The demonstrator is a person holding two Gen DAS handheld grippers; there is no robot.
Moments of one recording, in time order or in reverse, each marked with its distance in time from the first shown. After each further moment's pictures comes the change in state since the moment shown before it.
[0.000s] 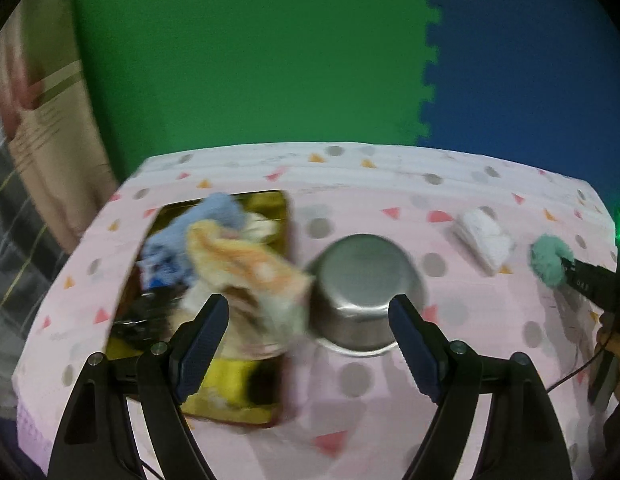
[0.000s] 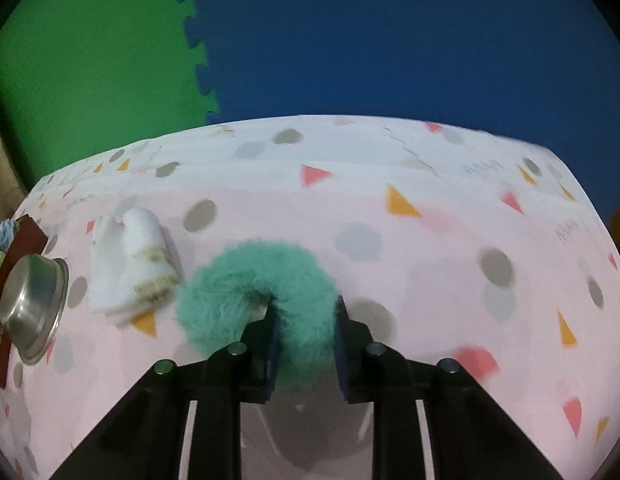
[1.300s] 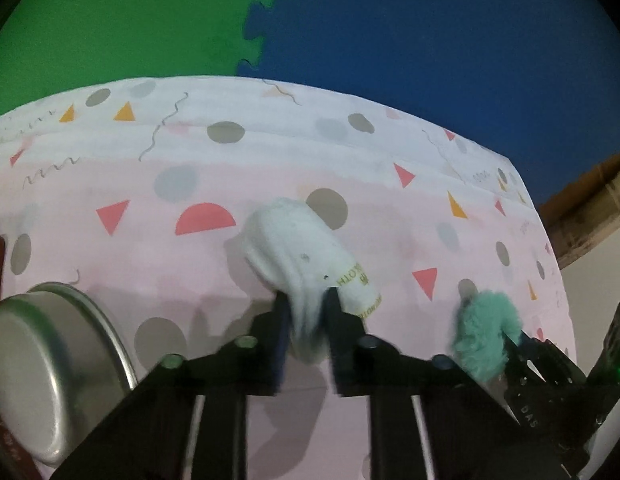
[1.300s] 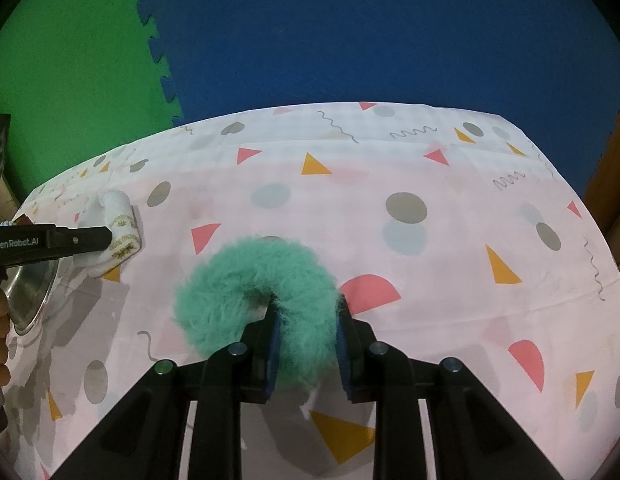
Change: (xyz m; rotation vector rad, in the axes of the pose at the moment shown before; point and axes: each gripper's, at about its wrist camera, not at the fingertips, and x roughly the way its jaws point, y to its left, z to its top) left arm 0.136 -0.154 0.049 -0.005 0.243 -0.454; right arm -0.021 -0.040 -0.026 0.049 -0.006 -0.017
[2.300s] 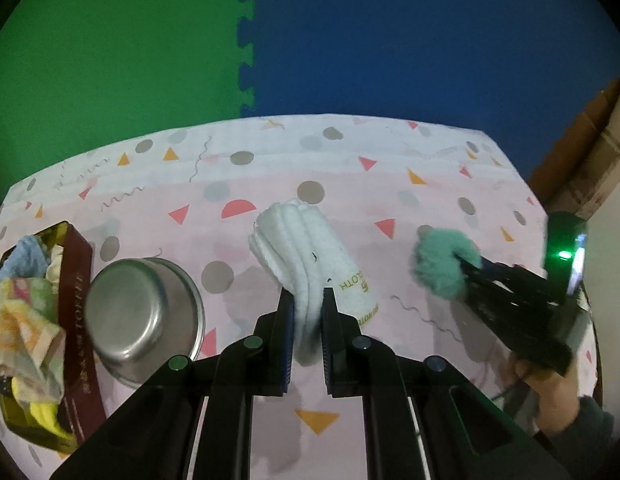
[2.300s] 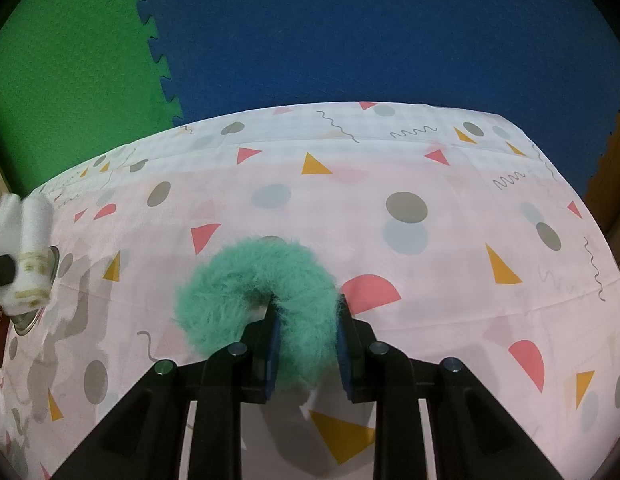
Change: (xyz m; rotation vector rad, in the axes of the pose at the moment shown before) left arm -0.106 -0.035 -0.050 0.158 -0.075 0.113; right arm 0.000 -0.001 0.000 0.007 0.000 0.006
